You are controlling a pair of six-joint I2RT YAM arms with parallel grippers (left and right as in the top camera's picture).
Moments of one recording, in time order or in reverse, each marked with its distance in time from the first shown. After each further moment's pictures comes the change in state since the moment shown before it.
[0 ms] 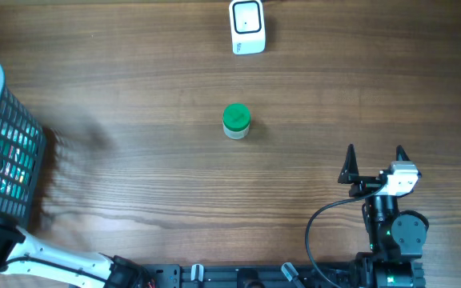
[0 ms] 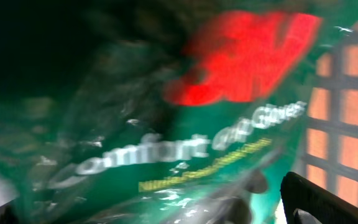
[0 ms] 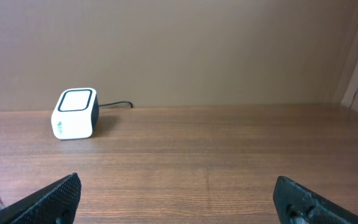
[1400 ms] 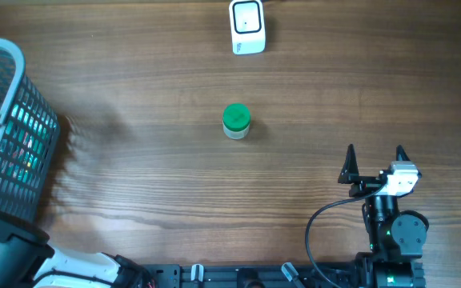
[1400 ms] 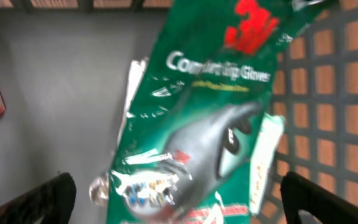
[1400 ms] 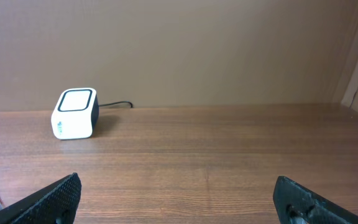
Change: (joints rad) left arm -0.077 -0.268 -0.213 0.088 -0.056 -0.076; right arm 0.000 0.000 0.000 0.000 0.000 0.000
